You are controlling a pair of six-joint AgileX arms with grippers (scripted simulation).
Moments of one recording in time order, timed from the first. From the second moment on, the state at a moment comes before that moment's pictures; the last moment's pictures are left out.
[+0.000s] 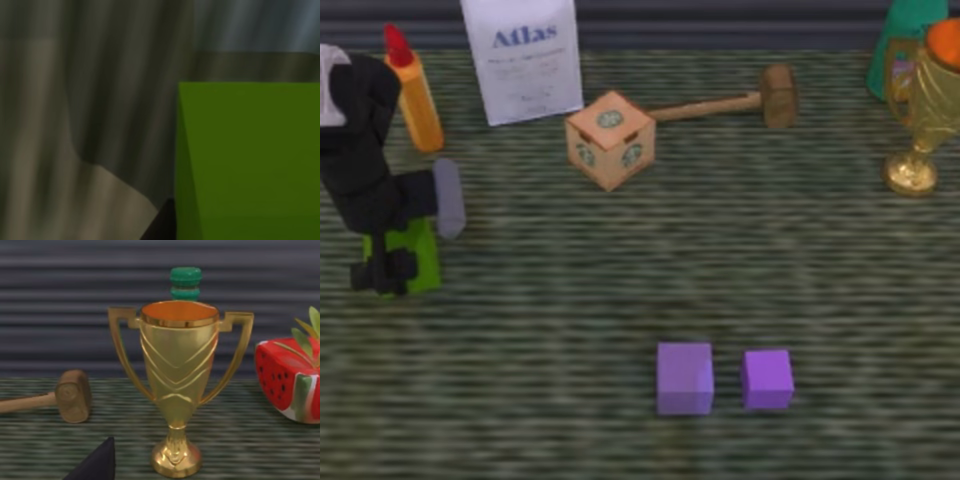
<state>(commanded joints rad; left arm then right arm) -0.05 2.22 1.47 -0.81 0.00 1.29 0.01 0.00 0.00 0.00 0.00 0.00</state>
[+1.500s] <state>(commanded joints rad) -0.15 2.05 1.54 -1.05 0.00 1.22 0.01 0.00 0.00 0.00 0.00 0.00</state>
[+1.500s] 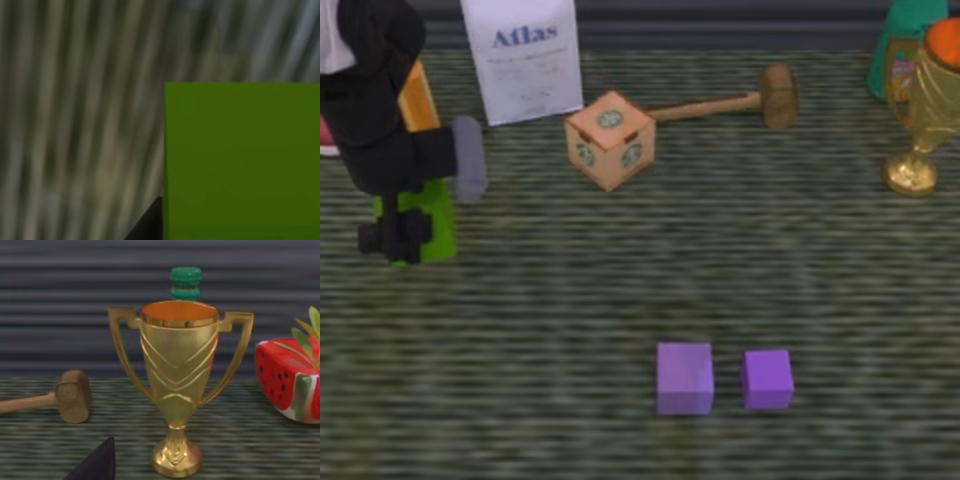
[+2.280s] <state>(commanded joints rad) -0.63 1.80 1.25 -1.02 0.00 0.94 0.01 0.00 0.00 0.00 0.00 0.00</state>
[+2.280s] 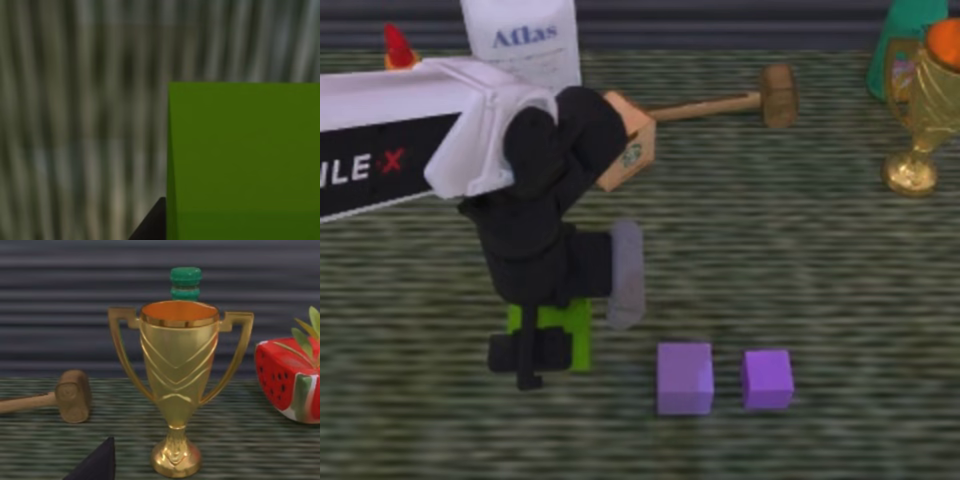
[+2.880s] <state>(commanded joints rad) -0.63 1.90 1.13 -0.79 0.00 0.93 0.01 0.00 0.00 0.00 0.00 0.00</state>
